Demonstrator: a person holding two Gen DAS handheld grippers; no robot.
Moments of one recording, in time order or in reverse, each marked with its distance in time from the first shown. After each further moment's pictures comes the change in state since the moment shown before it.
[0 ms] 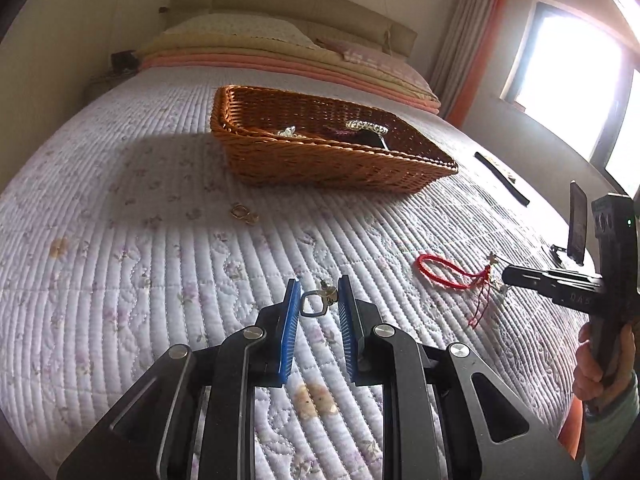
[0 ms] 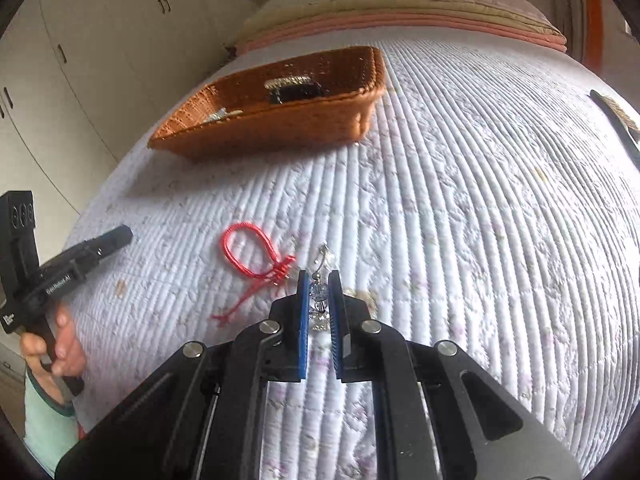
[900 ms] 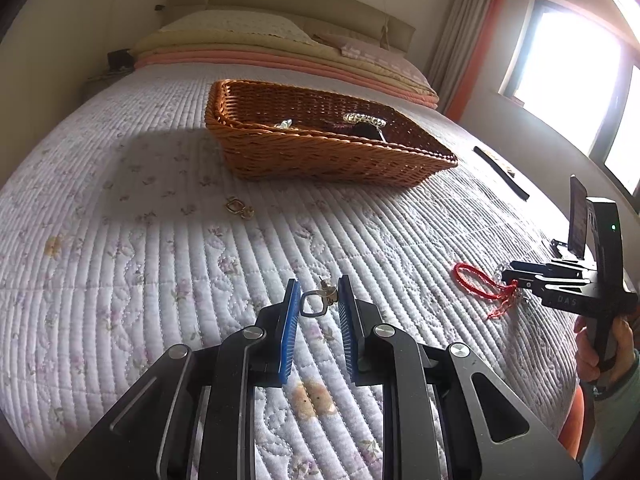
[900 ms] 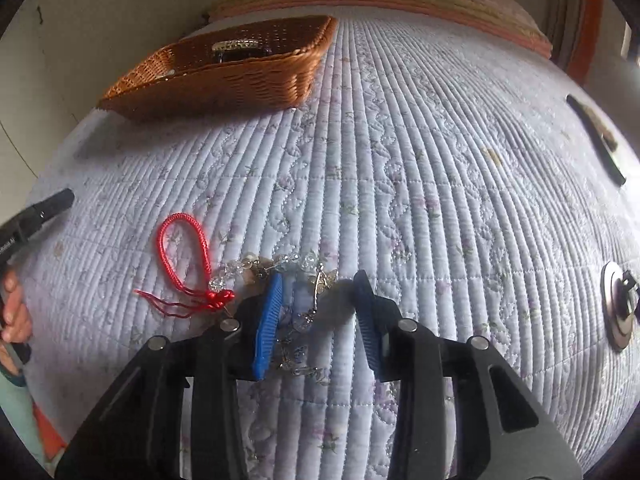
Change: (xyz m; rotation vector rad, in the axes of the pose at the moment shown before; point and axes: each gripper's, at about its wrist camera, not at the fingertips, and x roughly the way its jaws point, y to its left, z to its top) left arm 0.007 -0.002 0.000 0.006 0.016 -0.002; right arm 0.014 -0.018 -0.005 -0.090 0.069 -0.164
